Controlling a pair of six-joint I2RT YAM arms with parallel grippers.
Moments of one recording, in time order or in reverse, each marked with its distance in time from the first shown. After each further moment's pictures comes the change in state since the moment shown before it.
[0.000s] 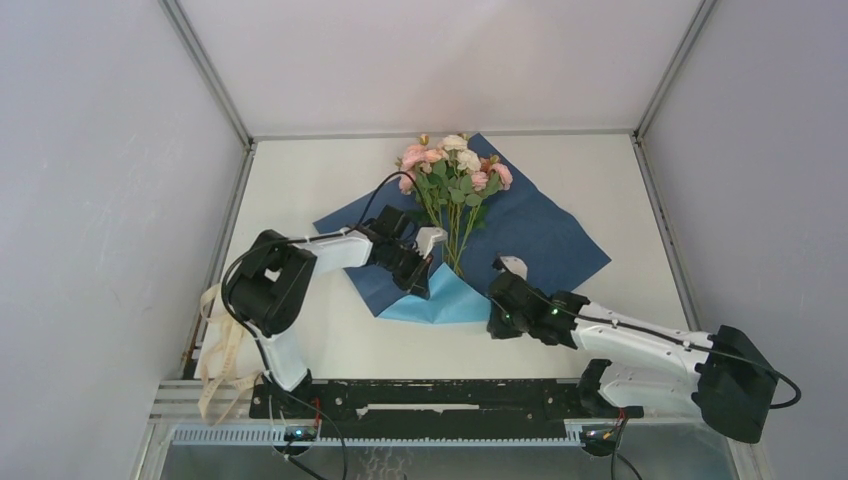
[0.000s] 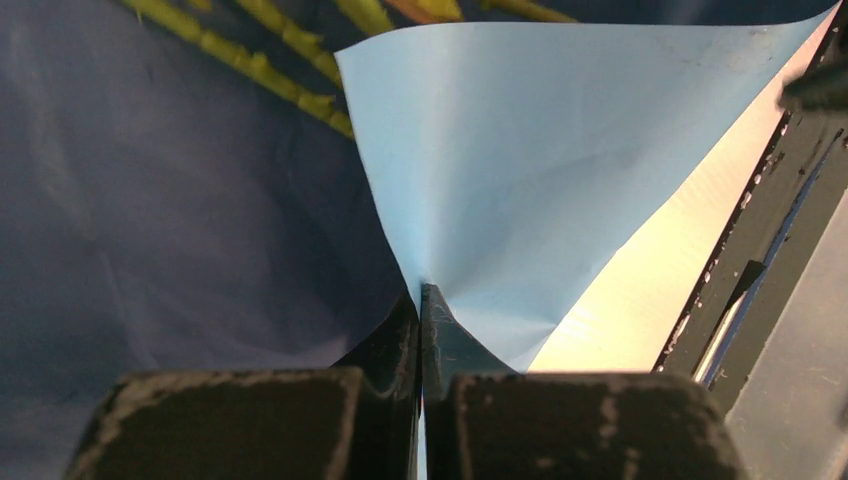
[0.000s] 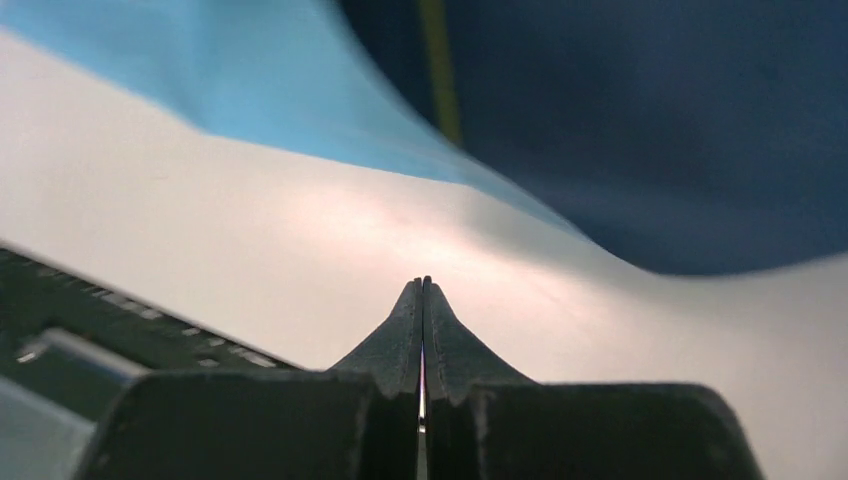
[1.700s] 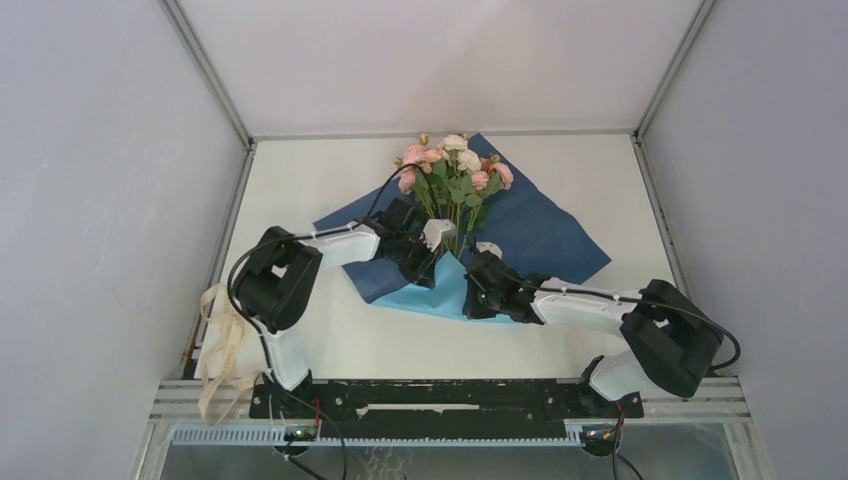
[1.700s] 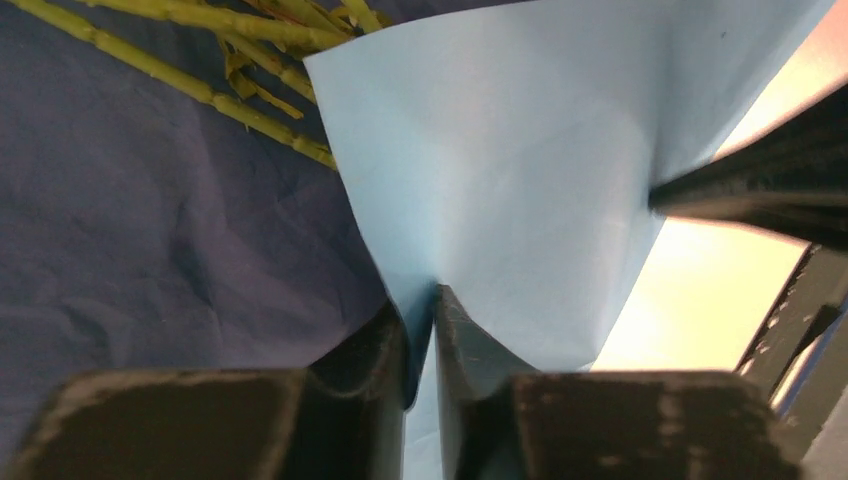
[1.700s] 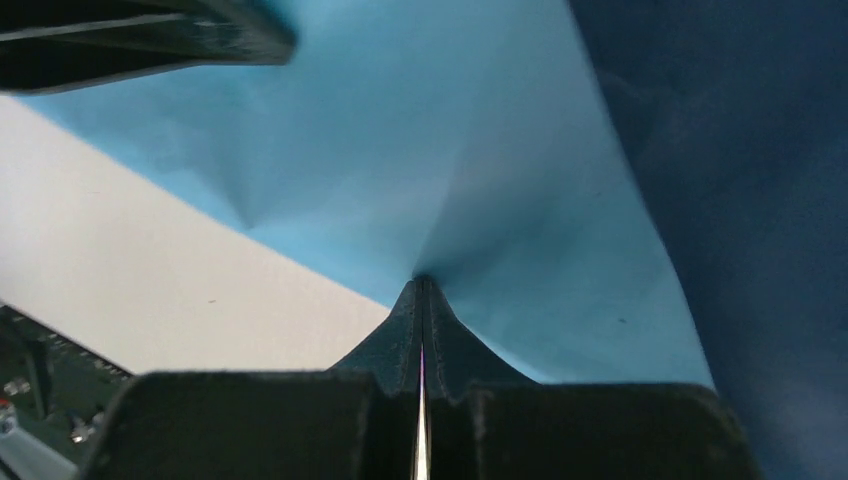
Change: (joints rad) left arm -0.034 0.045 0.098 0.014 -0.102 0.045; right arm -0.066 0.325 0.111 0.346 -0.124 -0.068
